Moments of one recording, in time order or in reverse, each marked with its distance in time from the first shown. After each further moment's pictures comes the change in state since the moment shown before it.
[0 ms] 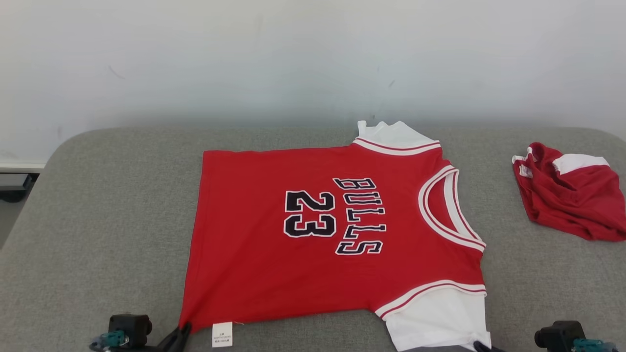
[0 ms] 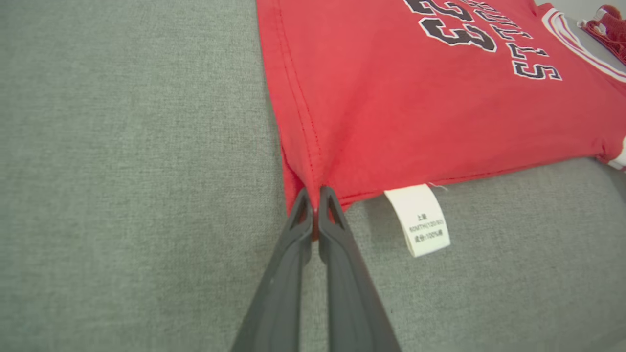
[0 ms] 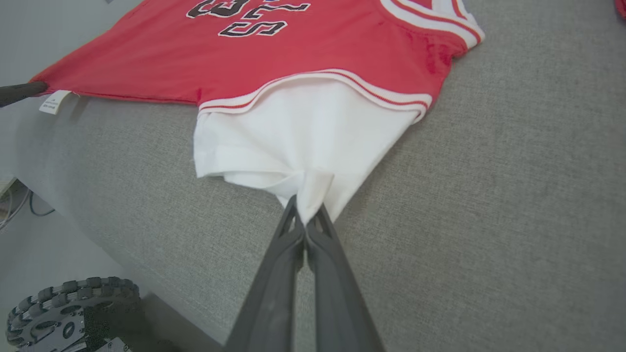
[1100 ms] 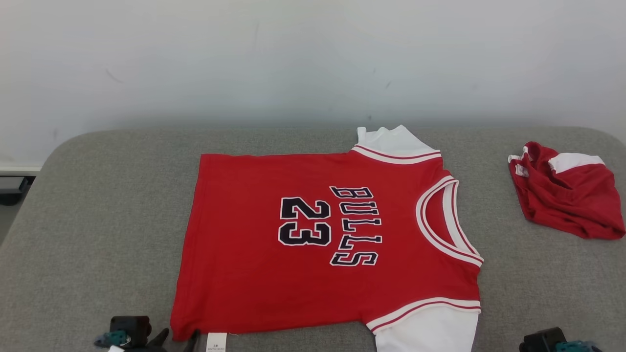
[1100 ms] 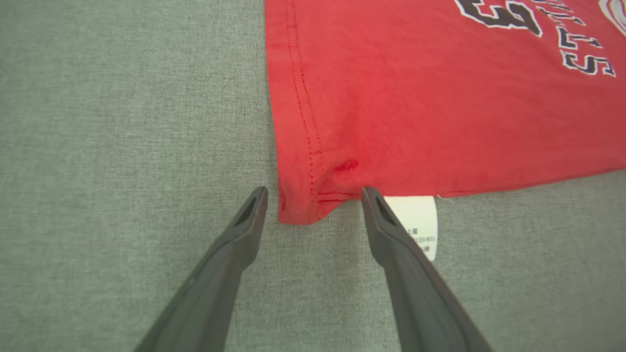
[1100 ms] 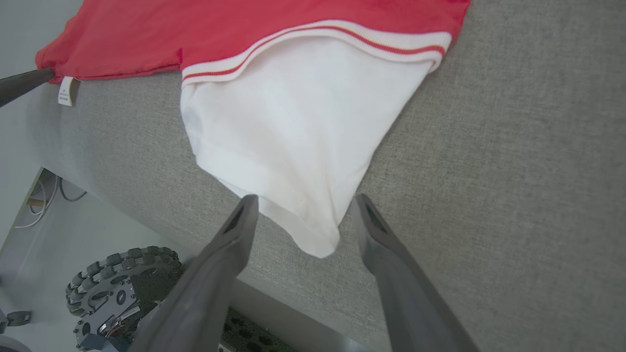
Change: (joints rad) left arm 0.006 -0.012 -0.001 0.019 -0.004 0.057 0.064; right arm 0.049 -0.007 0.012 -0.109 0.124 -0.075 0.196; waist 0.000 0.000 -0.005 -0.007
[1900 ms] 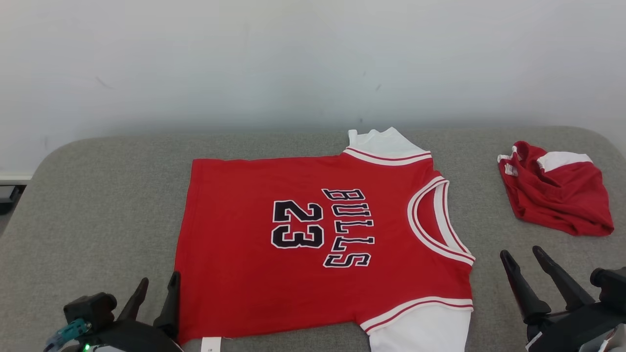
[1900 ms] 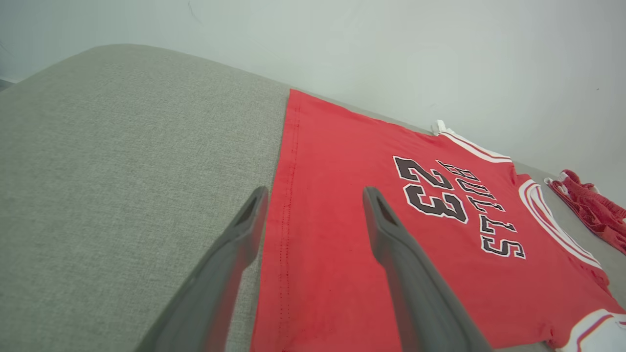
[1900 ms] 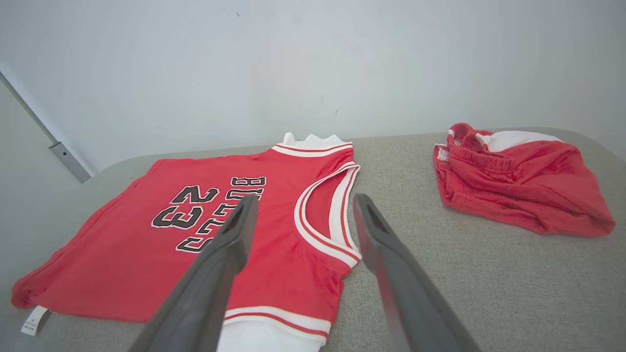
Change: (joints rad) left arm 0.069 -0.001 0.249 -0.239 -0.034 0.082 -0.159; right arm -0.028 -0.009 -0.257 -0.149 -0.082 -0.171 -0.306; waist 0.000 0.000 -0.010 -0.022
